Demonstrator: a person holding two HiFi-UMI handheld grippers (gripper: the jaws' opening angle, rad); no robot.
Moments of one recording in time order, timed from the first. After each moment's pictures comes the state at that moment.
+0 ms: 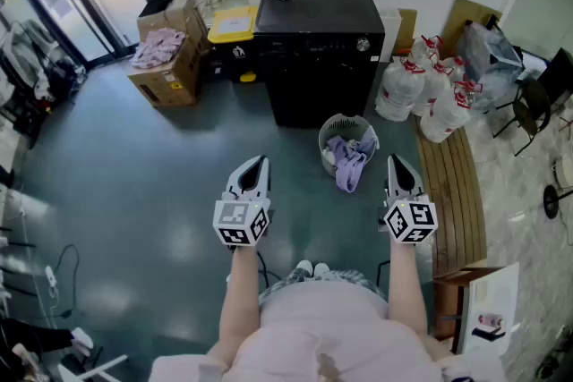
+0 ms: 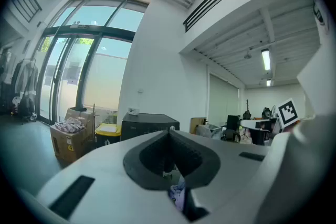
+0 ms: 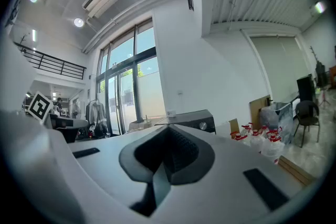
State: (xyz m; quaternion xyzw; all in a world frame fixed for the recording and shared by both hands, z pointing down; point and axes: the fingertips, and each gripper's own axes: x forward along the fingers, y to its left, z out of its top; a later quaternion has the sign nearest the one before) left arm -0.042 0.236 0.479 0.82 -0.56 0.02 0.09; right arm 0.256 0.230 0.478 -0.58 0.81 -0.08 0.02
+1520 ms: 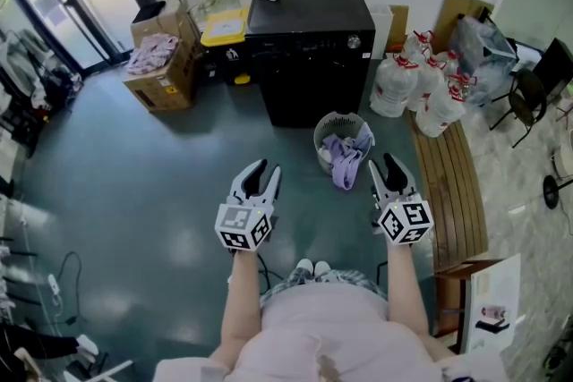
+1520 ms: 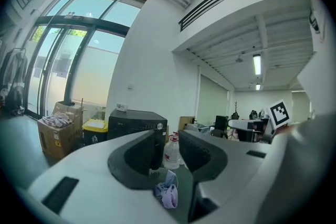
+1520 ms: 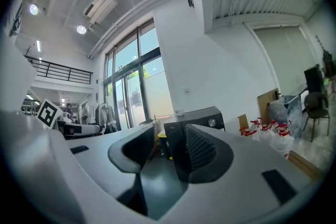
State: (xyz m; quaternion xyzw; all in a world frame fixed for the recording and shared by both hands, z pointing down) left arm -0.003 0.258 0.487 0.85 -0.51 0.01 0.10; right arm 0.246 0.253 0.481 -0.54 0.84 -0.10 0.03
